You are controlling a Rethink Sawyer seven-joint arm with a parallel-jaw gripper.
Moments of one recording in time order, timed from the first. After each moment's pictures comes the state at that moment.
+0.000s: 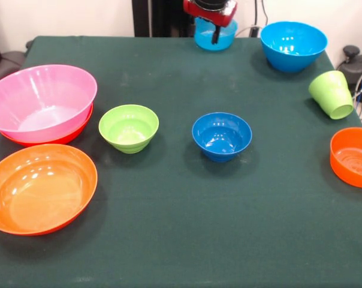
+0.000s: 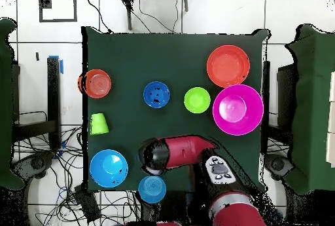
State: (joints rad) arm -0.35 -0.63 0.14 1.97 -0.40 0.59 2.32
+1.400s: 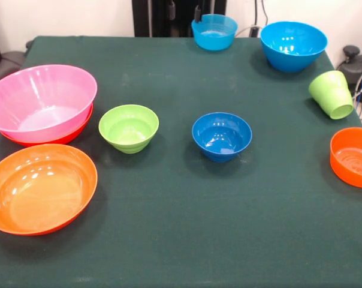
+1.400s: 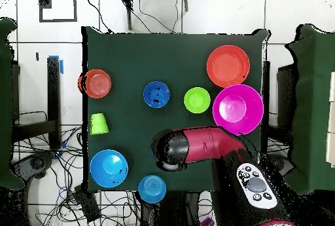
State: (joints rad) arm -0.53 -0.82 0.33 1.99 -0.44 0.76 2.02
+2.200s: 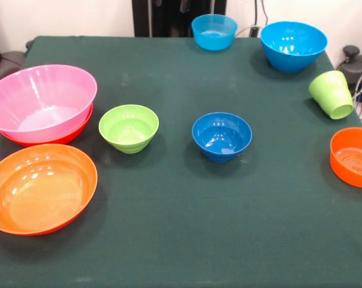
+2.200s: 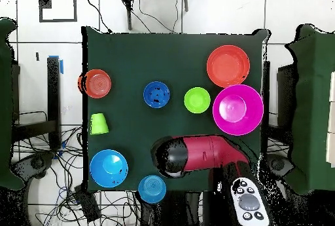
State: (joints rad) arm -0.42 -0.87 0.14 1.98 -0.44 0.76 2.04
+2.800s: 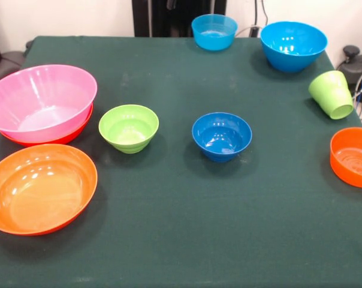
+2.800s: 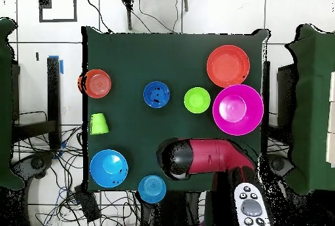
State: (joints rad) arm -0.38 -0.86 0.07 1.97 -0.42 0.75 2.04
